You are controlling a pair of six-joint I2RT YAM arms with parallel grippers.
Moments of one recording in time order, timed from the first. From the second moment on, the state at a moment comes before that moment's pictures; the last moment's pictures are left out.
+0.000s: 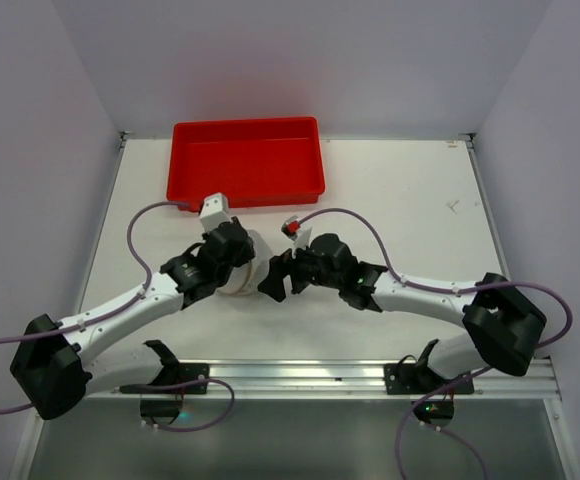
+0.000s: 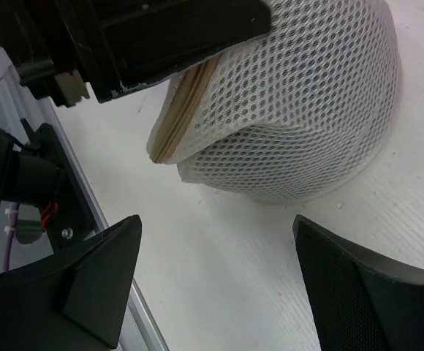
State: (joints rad) left arm -0.75 1.12 0.73 -0.25 -0.55 -0.84; right arm 0.93 1.42 0.74 0.26 -0.20 0.43
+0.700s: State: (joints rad) left arm -0.53 0.85 0.74 -0.28 -0.48 -0.69; right arm 1.01 1.50 0.85 0.17 0.14 0.50
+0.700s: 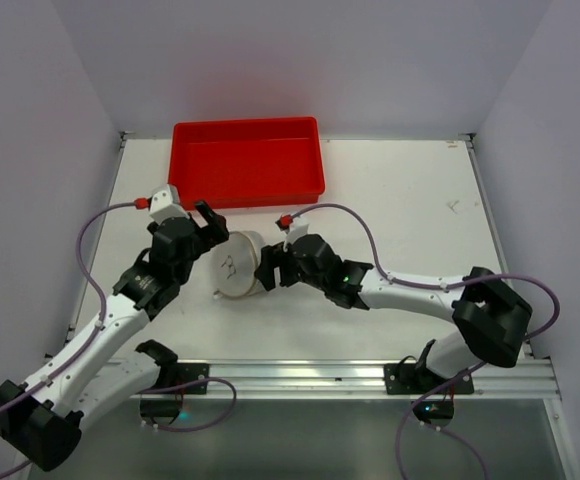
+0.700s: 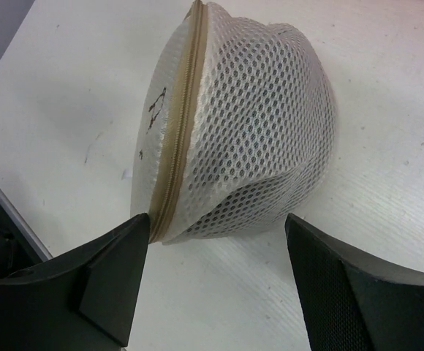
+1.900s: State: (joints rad) left arm -0.50 0.70 0.30 0.03 0.05 -0.54; right arm 0.76 1.39 0.94 -0.06 0.08 0.50
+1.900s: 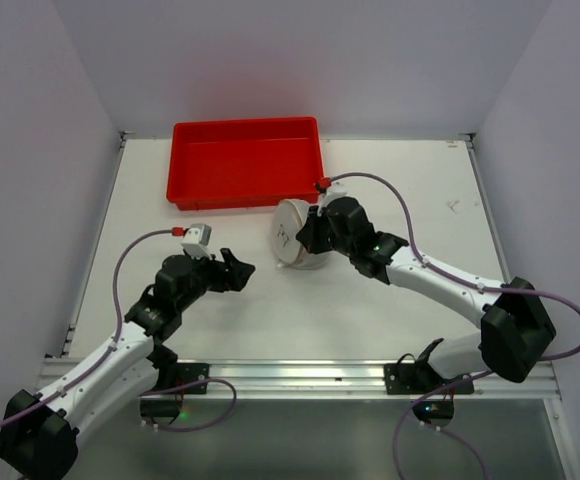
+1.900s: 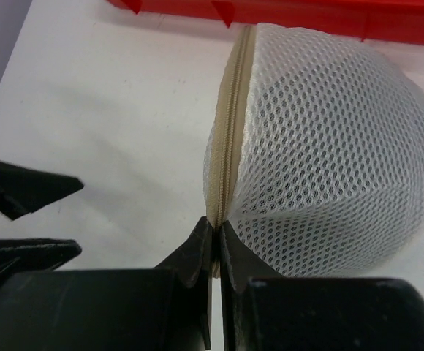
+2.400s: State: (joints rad) left arm -0.50 0.85 0.28 0.30 0.18 -0.54; right arm 0.67 1.30 0.83 0.06 -0.31 0.60
